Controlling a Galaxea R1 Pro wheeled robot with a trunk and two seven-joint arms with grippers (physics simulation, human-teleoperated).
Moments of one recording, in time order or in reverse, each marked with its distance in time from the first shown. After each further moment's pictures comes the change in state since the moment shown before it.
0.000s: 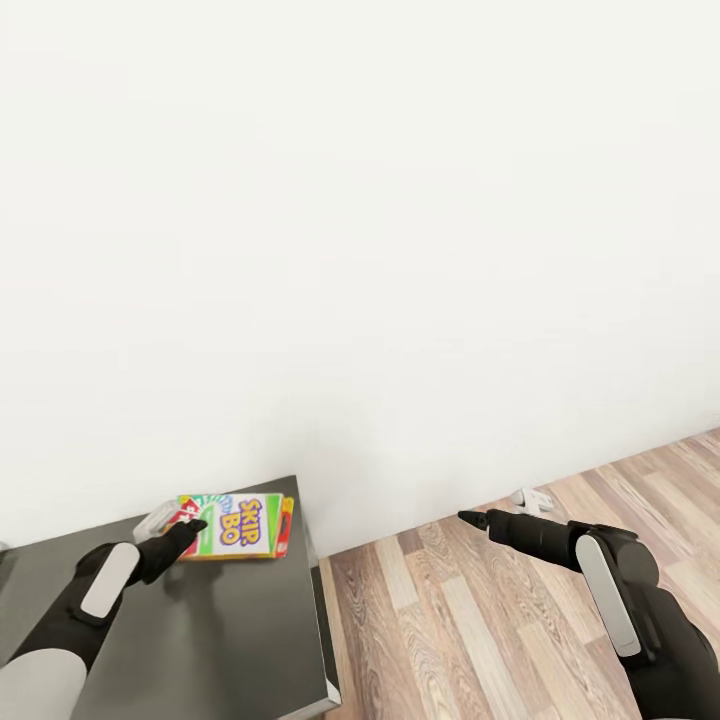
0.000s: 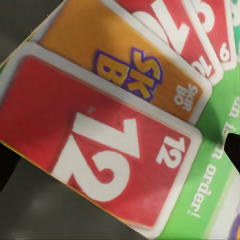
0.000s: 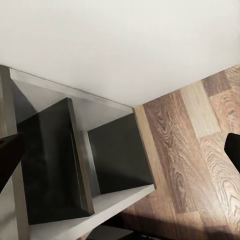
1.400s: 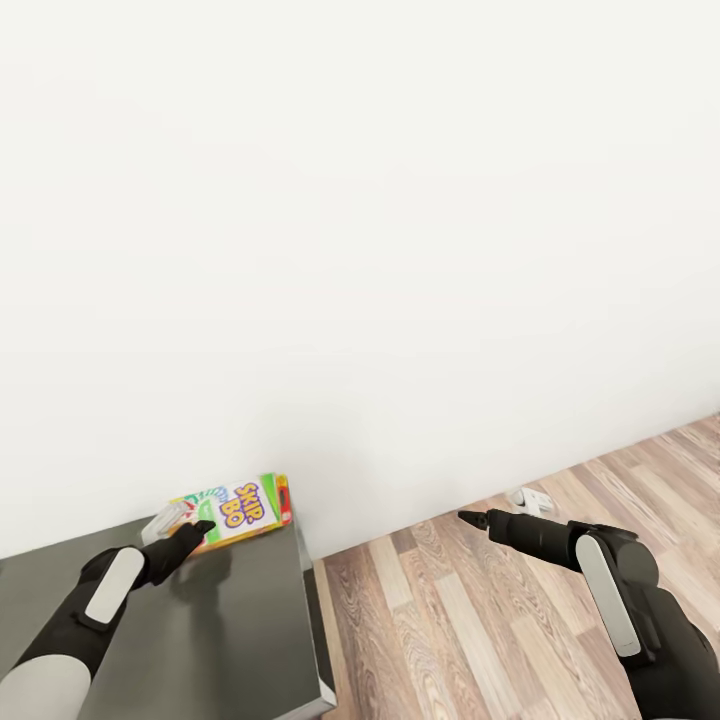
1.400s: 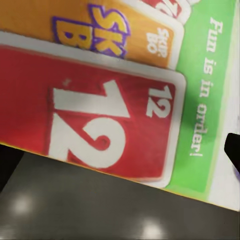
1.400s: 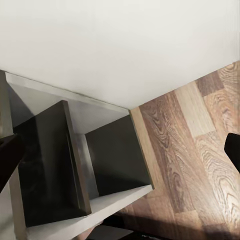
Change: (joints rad) left arm 0.016 -0.017 -0.001 -0.010 0.002 0.001 -0.046; right arm 0.000 0.000 0.000 0.000 0.000 0.000 0.000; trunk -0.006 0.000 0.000
